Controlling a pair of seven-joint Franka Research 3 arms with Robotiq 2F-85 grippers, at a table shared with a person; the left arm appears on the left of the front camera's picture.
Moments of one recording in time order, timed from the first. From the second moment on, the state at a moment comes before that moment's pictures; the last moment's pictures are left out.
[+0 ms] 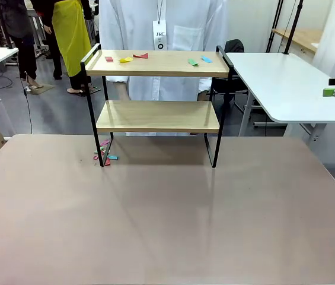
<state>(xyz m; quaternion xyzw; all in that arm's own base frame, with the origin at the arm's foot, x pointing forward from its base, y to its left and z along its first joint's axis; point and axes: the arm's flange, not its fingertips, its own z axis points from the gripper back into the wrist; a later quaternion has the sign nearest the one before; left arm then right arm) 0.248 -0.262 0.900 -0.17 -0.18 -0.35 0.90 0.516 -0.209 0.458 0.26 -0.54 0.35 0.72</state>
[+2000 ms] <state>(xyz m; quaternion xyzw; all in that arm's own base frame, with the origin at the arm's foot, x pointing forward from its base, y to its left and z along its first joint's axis) 0.312 -0.495 0.760 -0.21 -0.29 -0.02 0.93 0.516 -0.208 0.458 0.26 -0.54 0.35 0.72</state>
